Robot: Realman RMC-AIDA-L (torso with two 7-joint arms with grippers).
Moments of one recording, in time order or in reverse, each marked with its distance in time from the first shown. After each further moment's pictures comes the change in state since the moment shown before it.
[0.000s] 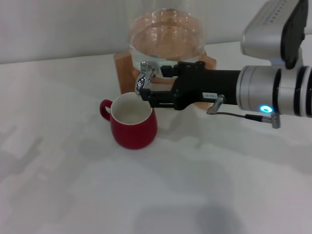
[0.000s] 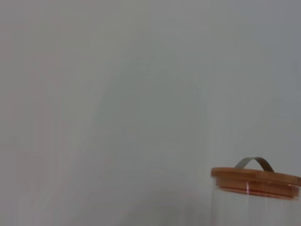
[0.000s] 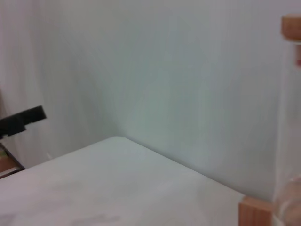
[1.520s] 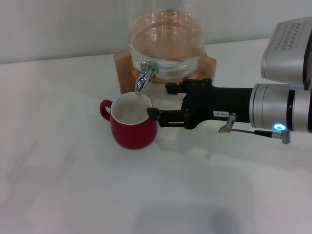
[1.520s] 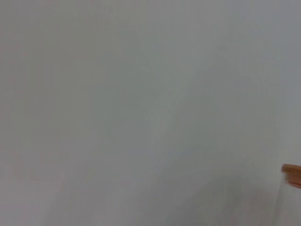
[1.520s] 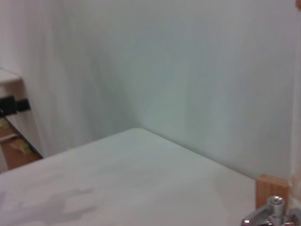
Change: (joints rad) left arm 0.204 -0.003 -0.042 0.251 -0.002 0.078 -0.325; right arm -0.043 0.001 0.045 0.089 0.180 0.098 -0.237
